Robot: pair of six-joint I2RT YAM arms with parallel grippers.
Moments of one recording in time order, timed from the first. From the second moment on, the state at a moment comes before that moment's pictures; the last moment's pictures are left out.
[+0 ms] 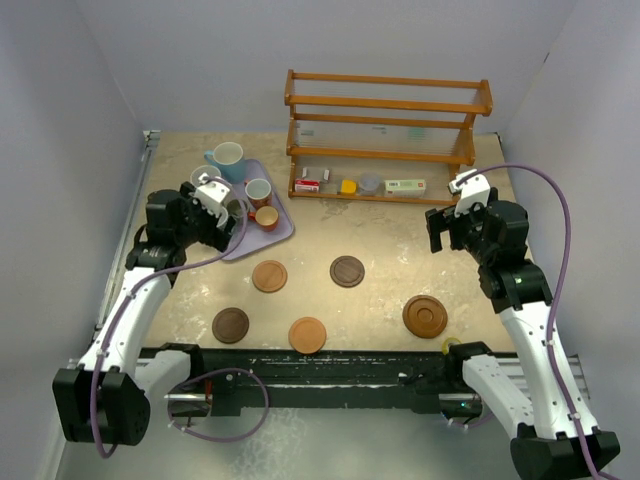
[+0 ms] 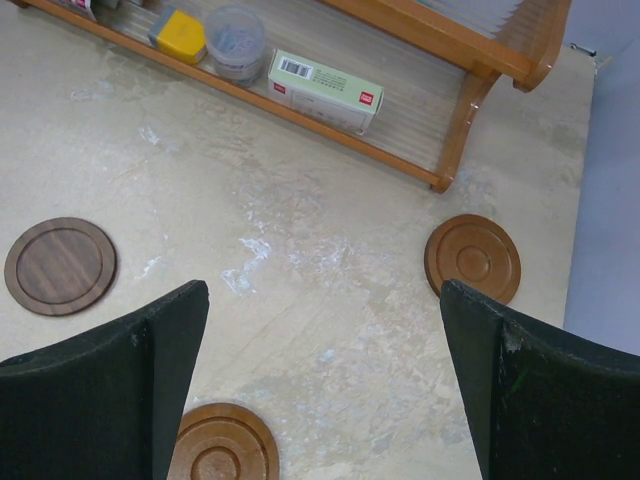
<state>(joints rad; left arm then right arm) -0.05 1.00 0.79 -0.26 0.28 0.40 0.13 0.78 0.91 -0.52 -0.05 -0.24</state>
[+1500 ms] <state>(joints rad) -0.19 1.77 1.10 -0.67 0.39 1.20 0.14 0.80 0.87 -0.52 -0.10 -0.27</state>
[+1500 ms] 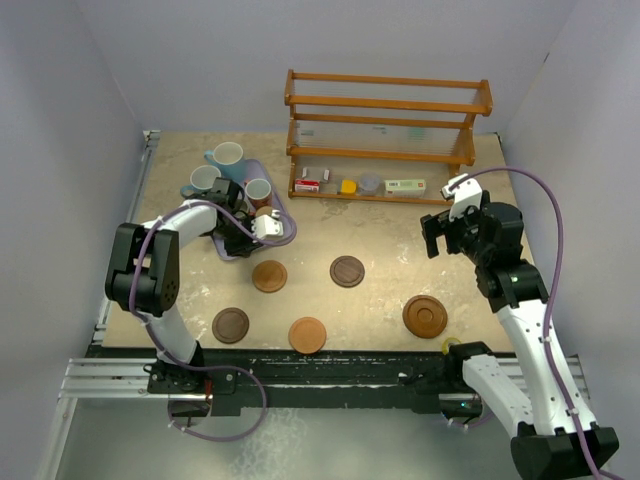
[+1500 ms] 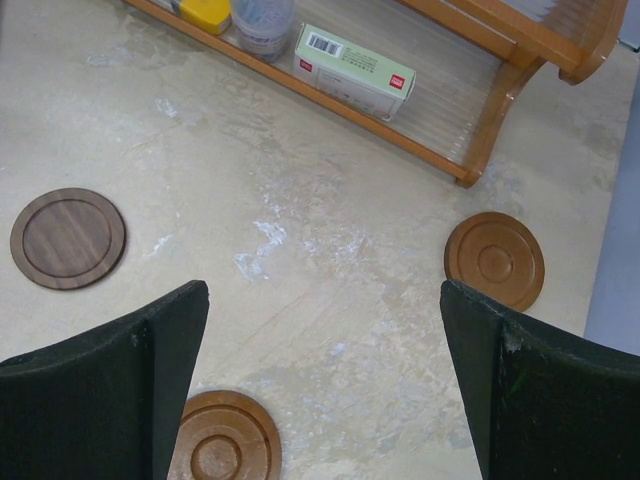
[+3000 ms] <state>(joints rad) -0.07 1.35 0.68 -0.72 0.11 1.66 0.14 0.85 0.87 -0.52 -0.10 -0.29</state>
